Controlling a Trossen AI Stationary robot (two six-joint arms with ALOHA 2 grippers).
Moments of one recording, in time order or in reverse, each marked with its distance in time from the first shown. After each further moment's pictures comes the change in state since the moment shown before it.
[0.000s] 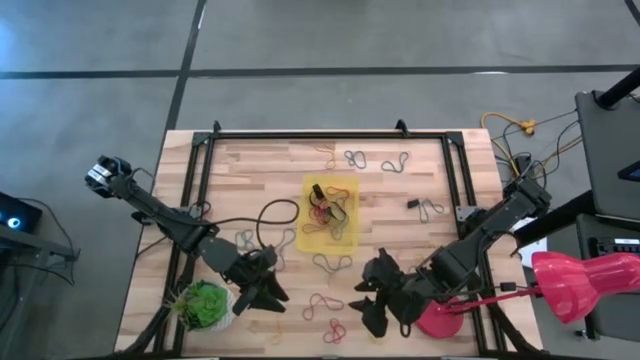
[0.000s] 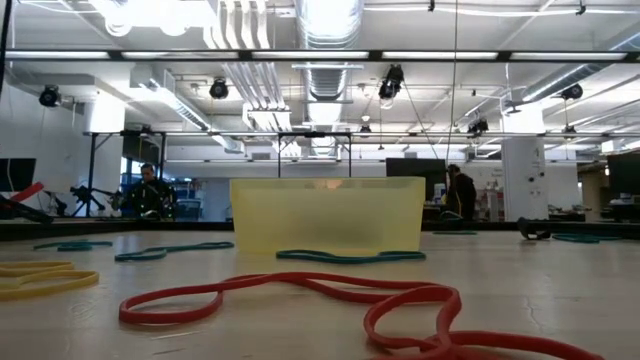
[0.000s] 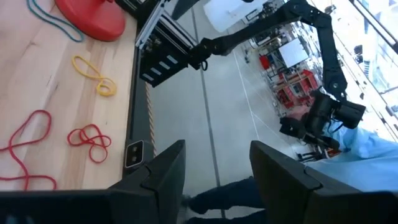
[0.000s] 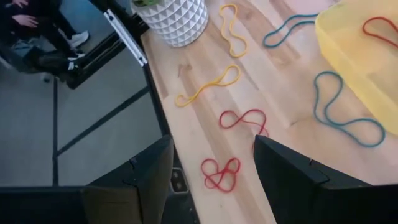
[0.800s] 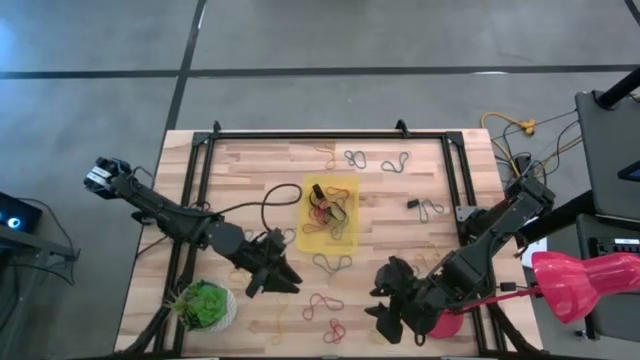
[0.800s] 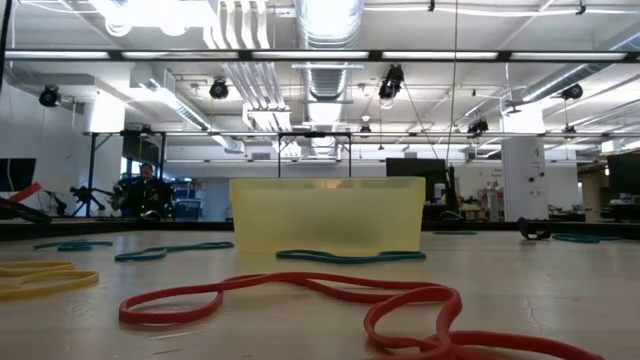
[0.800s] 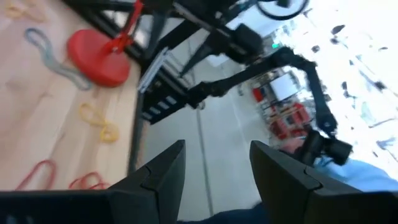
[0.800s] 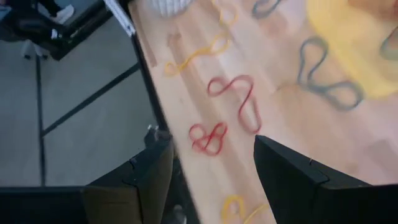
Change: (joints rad) left arm 0.098 0.010 -0.001 0.113 -0.006 0.000; right arm 0.058 -0.031 0.001 -0.136 0.002 0.049
